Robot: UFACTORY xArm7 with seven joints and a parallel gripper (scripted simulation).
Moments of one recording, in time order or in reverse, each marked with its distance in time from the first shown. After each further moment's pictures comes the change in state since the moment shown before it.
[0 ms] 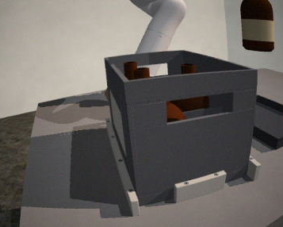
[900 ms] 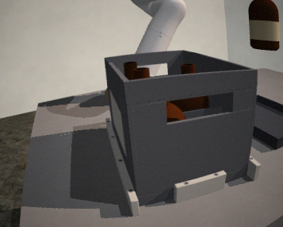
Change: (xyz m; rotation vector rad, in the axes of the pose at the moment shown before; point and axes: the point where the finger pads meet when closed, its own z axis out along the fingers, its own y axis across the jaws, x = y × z) arm -0.044 -0.014 0.000 0.000 0.000 0.001
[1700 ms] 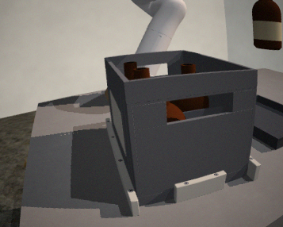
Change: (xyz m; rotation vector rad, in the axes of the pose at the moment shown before) arm -0.022 -0.007 0.000 0.000 0.000 0.000
